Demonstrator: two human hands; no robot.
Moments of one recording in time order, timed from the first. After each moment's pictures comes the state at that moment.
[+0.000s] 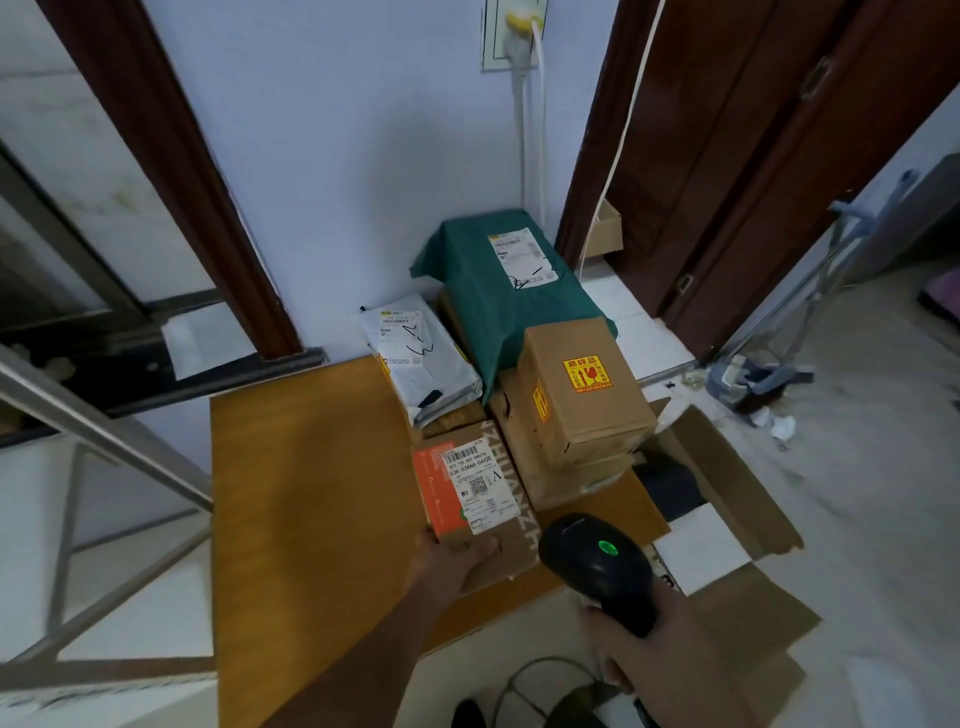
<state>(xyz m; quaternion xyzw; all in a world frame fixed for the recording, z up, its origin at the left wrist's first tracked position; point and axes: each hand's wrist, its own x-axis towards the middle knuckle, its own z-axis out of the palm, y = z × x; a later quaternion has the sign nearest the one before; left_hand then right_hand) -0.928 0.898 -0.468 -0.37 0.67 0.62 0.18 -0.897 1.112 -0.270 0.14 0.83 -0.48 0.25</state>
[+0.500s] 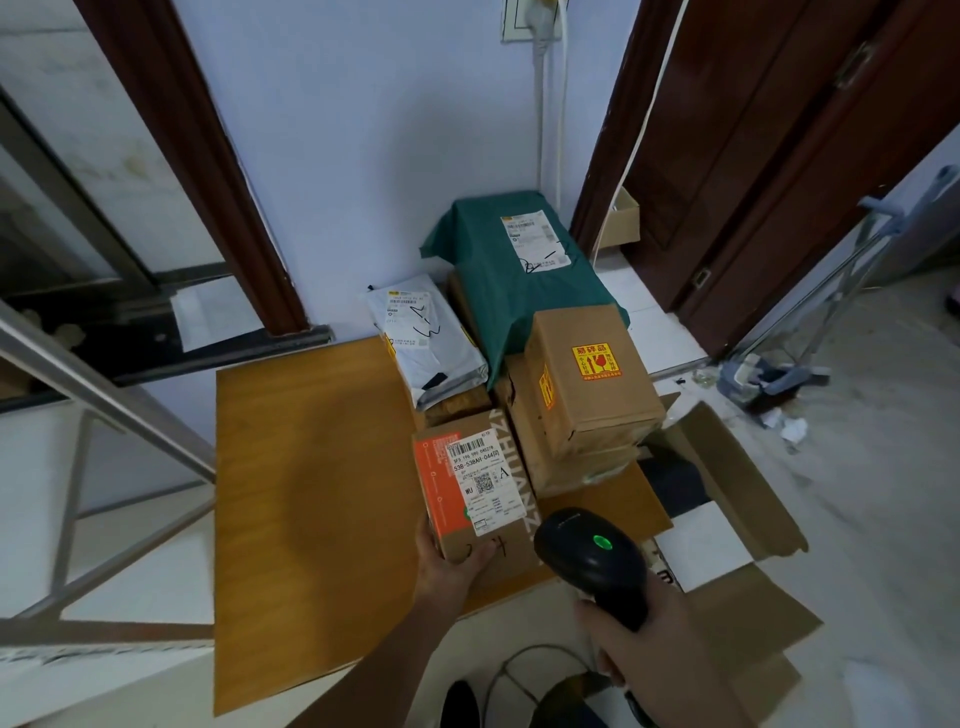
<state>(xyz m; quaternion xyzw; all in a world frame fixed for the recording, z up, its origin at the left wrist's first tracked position) -0.904 0.920 -0.500 -0.36 0.64 0.68 0.09 -0.899 1.117 -0.286 0.12 0.83 -0.47 0.26</state>
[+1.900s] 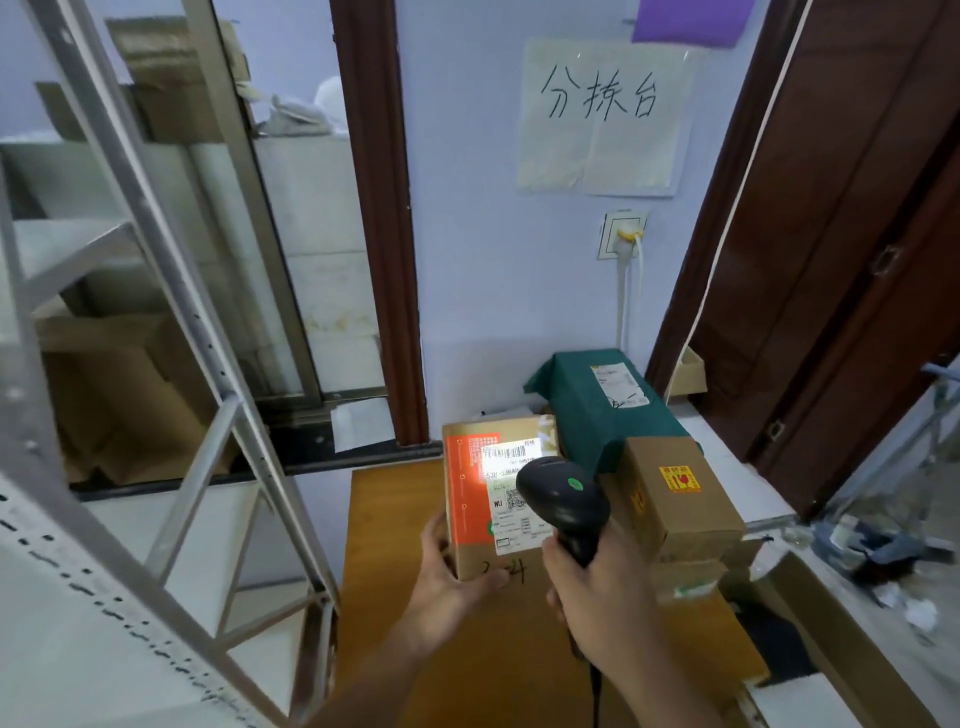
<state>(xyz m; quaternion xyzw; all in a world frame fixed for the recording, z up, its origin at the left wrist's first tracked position) -0.853 0.786 -0.336 -0.17 0.70 0.69 -0.04 -0.866 0.973 -0.185 -0.13 0.85 -0.51 0.08</state>
